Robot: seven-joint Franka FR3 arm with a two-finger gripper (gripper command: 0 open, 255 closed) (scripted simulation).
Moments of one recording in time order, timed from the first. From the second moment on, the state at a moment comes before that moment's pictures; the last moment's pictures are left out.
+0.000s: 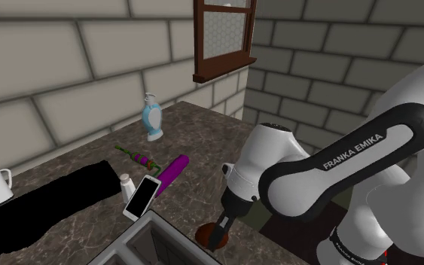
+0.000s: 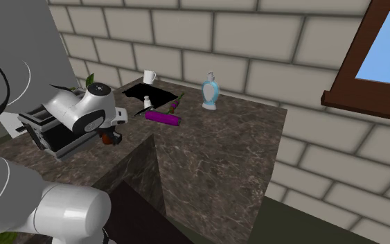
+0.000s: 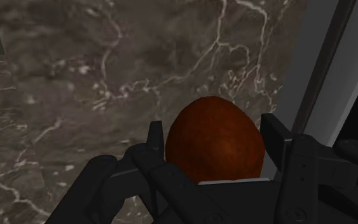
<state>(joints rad) 0.57 -0.40 0.28 -2.82 0.82 2.68 -0.14</state>
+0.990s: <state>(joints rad) 0.55 -0.44 0.28 -2.83 0.80 2.65 -0.13</state>
